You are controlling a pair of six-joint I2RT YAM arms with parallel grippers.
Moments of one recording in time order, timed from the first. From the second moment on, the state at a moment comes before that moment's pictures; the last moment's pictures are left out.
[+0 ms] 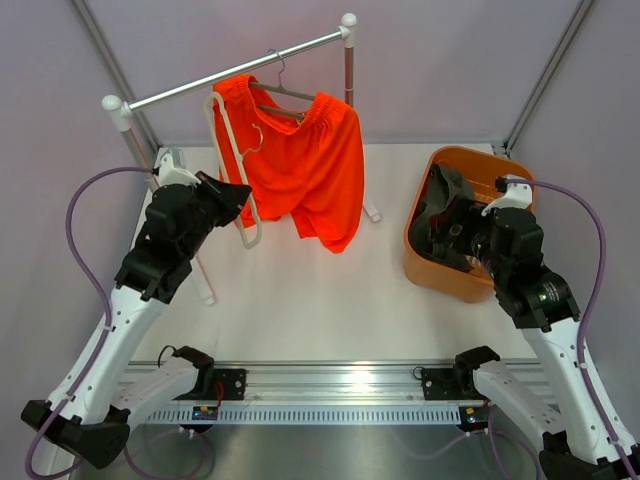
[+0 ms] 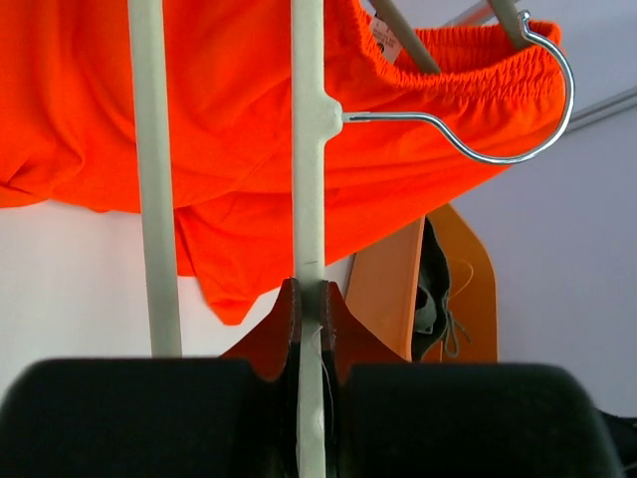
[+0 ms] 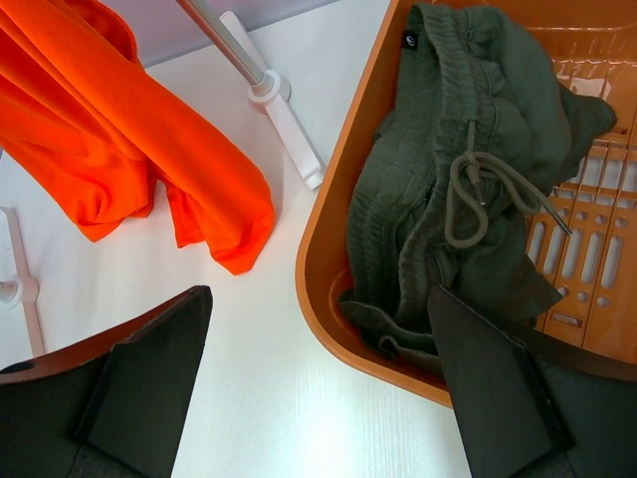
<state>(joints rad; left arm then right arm) -0.41 0.91 1.11 -0.41 -0.13 -0.86 0.31 0.76 1.07 -0.67 0.17 0.44</state>
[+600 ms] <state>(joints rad) -0.21 1.05 1.27 -0.32 -0.07 -0.86 0.31 0.78 1.07 -0.68 0.17 0.43</state>
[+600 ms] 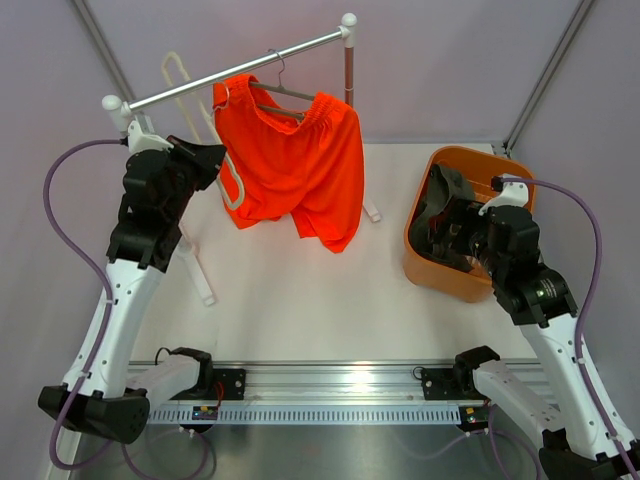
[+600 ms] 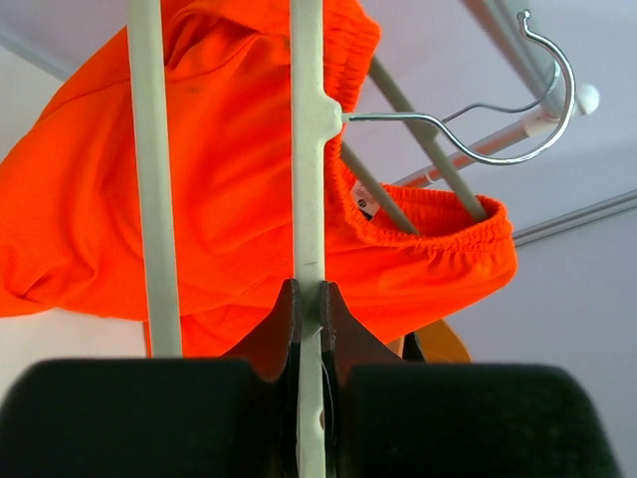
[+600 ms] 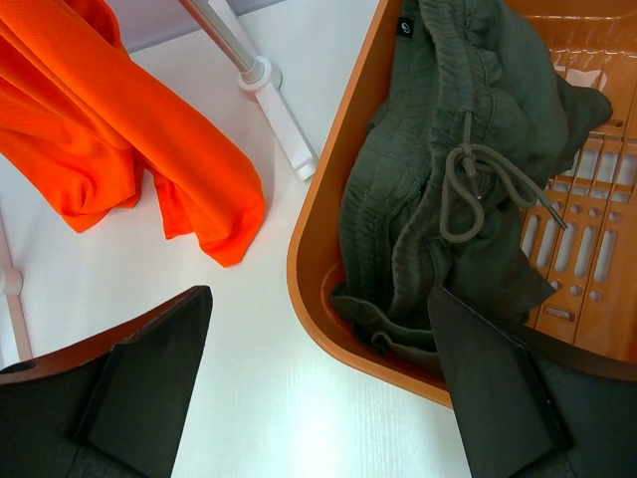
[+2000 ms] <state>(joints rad) -0.03 1.20 1.32 -0.17 0.11 -0.93 0.31 0.79 1.07 -0.68 0.17 0.43</state>
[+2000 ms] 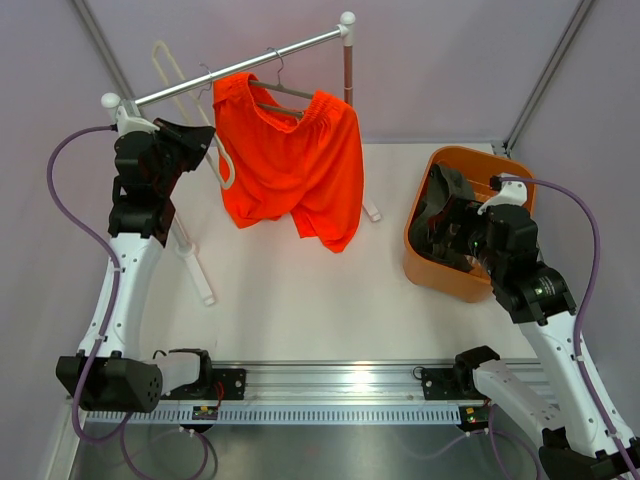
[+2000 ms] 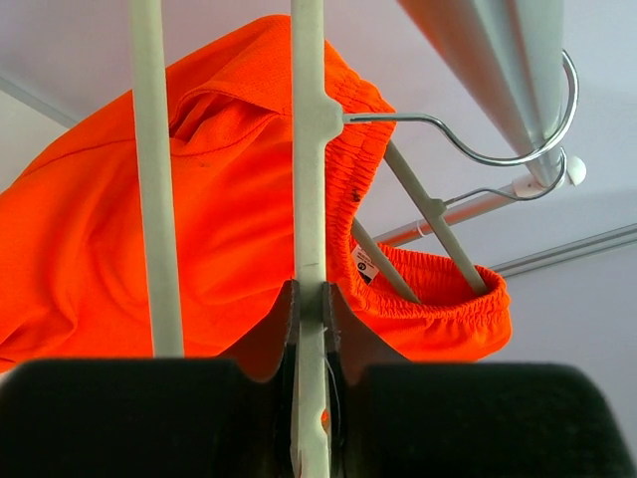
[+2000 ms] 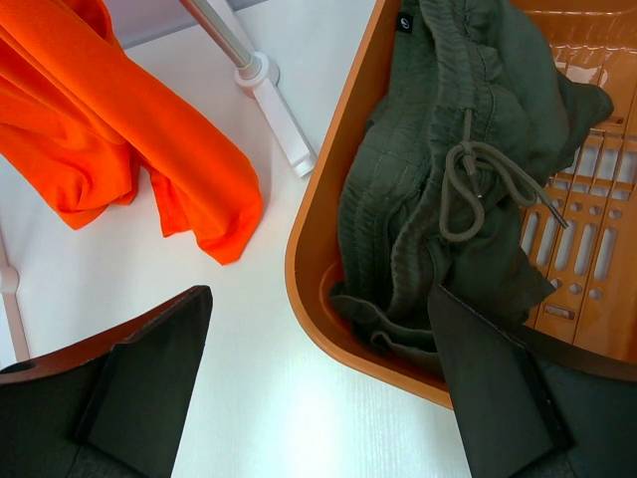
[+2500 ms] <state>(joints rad) -0.03 1.10 1.23 -0.17 0.13 -0.91 0.31 0.83 1.10 -0.68 0.14 0.43</state>
